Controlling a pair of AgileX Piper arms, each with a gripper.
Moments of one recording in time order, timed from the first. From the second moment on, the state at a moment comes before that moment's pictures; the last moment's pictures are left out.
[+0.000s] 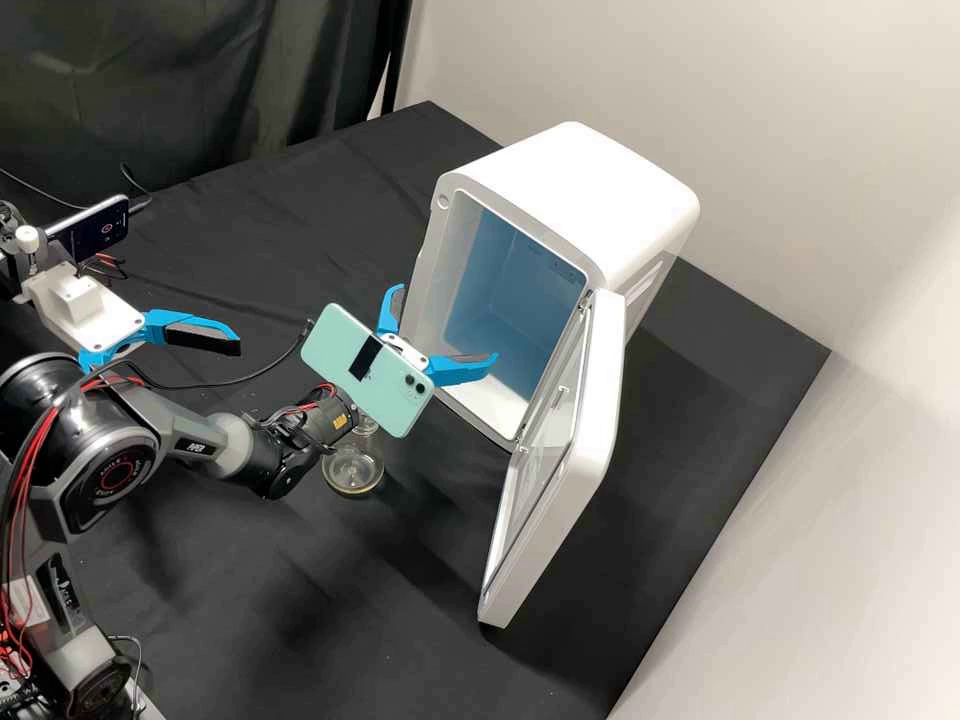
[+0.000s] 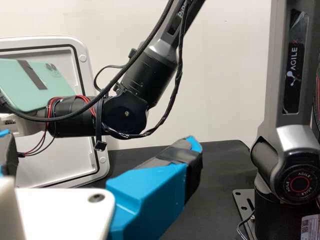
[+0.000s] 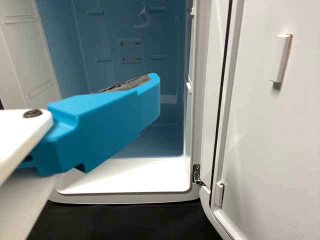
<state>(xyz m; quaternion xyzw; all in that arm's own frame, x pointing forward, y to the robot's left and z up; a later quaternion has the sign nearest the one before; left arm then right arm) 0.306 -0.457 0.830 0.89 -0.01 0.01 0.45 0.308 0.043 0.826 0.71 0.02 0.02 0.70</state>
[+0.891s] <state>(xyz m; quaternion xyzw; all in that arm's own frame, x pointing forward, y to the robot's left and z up) 0.274 -0.424 0.834 0.89 0.01 -0.03 0.46 0.308 0.043 0.826 0.71 0.02 0.02 0.70</state>
